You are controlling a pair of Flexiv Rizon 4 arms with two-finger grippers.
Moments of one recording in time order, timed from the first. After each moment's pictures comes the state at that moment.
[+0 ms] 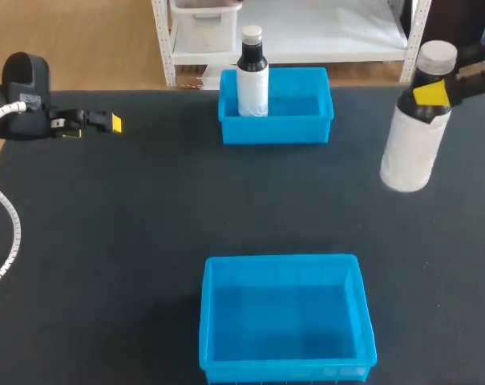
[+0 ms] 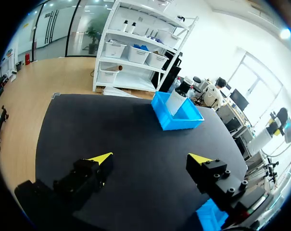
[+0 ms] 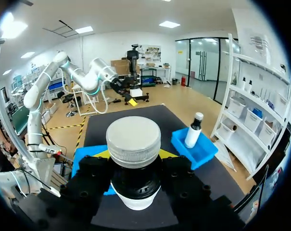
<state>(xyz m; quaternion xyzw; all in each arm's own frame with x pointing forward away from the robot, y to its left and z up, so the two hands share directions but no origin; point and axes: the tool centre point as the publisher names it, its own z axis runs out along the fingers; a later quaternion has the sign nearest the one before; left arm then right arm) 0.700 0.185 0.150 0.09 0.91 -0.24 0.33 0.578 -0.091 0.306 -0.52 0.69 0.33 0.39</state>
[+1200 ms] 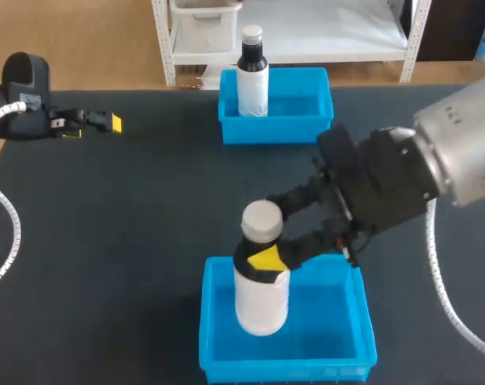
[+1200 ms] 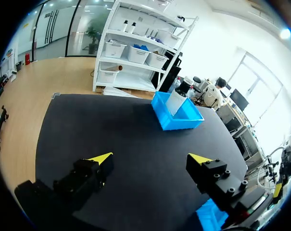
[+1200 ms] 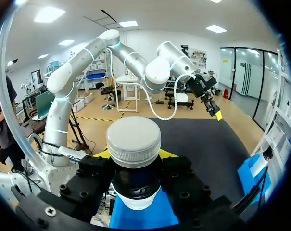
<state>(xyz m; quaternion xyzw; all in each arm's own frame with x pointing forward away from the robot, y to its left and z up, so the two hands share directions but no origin) 0.700 0.185 0.150 0.09 0.91 -0.24 0.33 0.409 0.108 0.235 -0.63 0.57 0.41 0.33</state>
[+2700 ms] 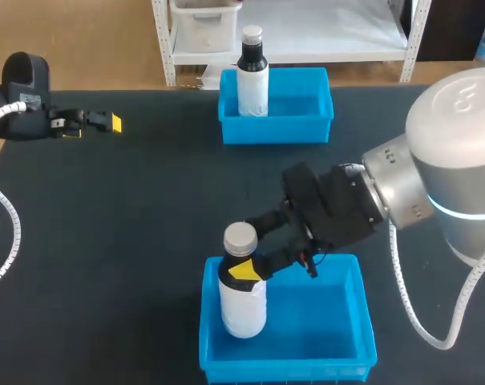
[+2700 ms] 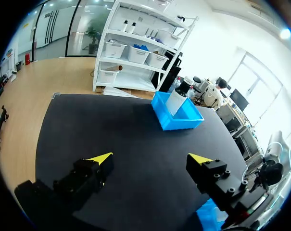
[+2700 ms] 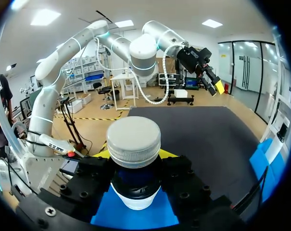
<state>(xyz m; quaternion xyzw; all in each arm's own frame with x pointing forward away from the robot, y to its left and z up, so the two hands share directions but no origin) 0.700 0.185 0.150 0.09 0.91 -0.24 0.33 0.455 0.131 0.143 -0.62 0.59 0.42 0.32</state>
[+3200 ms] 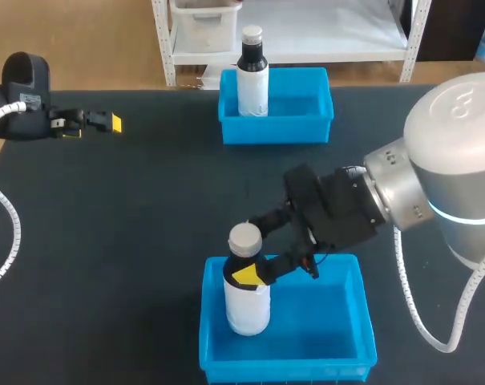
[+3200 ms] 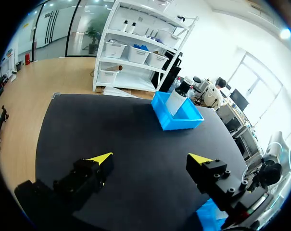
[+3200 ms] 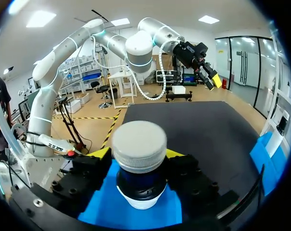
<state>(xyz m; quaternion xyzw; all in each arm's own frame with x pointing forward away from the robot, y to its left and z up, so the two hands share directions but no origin) 0.700 0.185 0.150 0.09 0.91 -0.24 0.33 0.457 0.126 0.136 -0.61 0.60 0.41 0.31</state>
